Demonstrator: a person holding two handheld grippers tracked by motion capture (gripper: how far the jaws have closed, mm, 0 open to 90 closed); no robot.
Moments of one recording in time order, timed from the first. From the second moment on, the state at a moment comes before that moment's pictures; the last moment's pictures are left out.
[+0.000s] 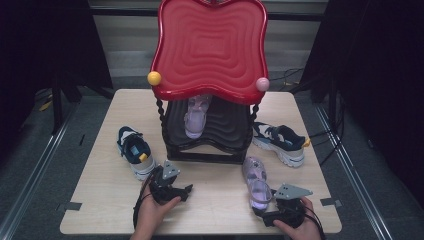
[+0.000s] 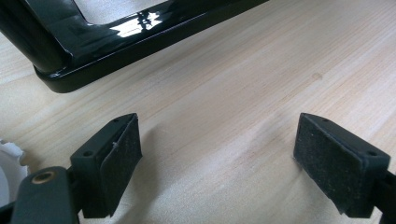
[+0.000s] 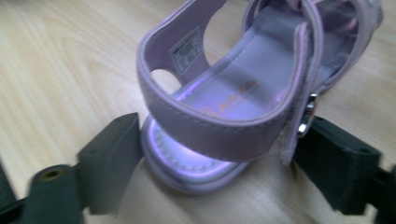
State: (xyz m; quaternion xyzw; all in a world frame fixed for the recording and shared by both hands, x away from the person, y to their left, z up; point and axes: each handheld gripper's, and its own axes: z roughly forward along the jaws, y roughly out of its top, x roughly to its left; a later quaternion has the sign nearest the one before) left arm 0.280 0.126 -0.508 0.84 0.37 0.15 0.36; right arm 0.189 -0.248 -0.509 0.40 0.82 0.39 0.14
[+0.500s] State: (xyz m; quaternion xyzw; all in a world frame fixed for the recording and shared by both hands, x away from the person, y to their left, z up) left arm 0.280 0.126 -0.508 0.85 0.37 0.15 0.36; right arm 0.180 -0.274 -0.504 0.40 0.82 0.38 0.13
